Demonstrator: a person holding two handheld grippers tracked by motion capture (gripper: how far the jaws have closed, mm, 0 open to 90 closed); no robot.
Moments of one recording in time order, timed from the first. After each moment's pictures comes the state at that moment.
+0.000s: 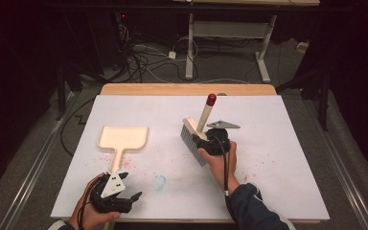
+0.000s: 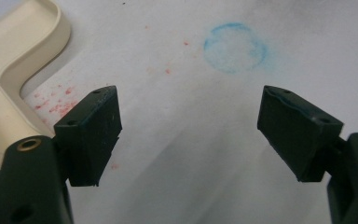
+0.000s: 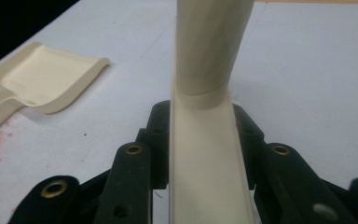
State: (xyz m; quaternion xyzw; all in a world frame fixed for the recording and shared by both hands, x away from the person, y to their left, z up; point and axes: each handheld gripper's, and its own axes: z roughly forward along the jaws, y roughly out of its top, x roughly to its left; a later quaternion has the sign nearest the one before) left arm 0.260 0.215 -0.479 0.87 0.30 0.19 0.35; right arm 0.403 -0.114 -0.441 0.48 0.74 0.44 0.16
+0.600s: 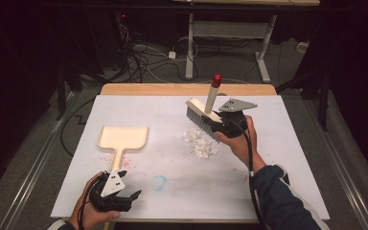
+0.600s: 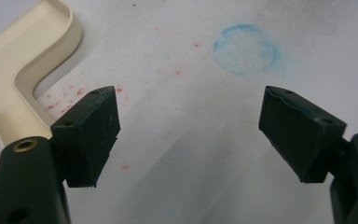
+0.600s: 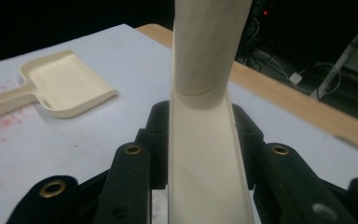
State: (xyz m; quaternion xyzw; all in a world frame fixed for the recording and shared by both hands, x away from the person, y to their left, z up) left arm 0.263 0.217 -0.478 0.87 0.30 0.20 0.34; right arm 0.431 -0.152 -0.378 0.30 0.80 0.46 0.23
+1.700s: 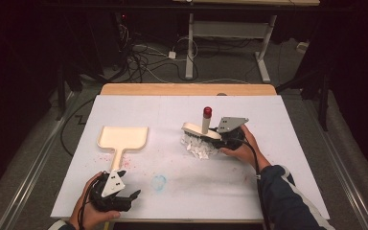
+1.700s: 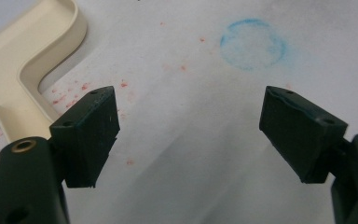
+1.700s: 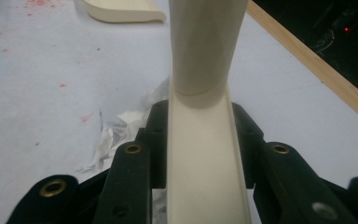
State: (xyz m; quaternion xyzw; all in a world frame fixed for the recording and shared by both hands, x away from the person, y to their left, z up) left arm 0.262 0.217 -0.480 0.86 0.31 0.21 0.34; right arm 0.444 -0.168 -0.445 0.12 0.87 0.43 0.19
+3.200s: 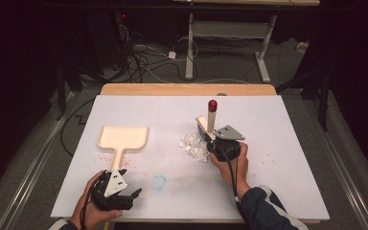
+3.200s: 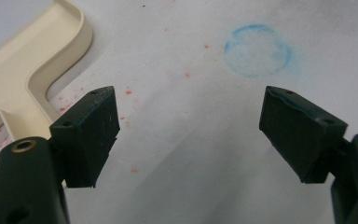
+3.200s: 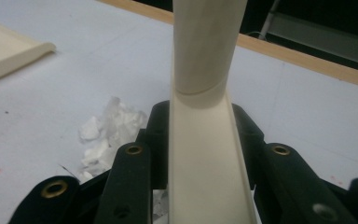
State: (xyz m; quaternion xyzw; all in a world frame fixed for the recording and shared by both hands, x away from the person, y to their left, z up) left arm 0.263 0.212 -0.478 0.86 0.31 0.22 0.33; right arm 0.387 -0.136 -0.447 0.41 0.75 0.41 0.32
